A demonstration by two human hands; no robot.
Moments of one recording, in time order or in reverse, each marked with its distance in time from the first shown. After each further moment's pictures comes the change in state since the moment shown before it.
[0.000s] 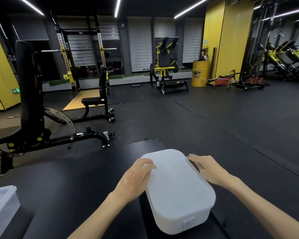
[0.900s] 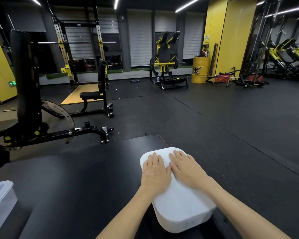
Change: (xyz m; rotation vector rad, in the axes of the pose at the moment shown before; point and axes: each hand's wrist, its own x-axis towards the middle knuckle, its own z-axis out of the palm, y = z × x) left_hand 0.033 0.030 0.063 0.306 -0.320 -0.414; right_hand 0.042 -0.019 0.073 -0.517 0.075 -0.119
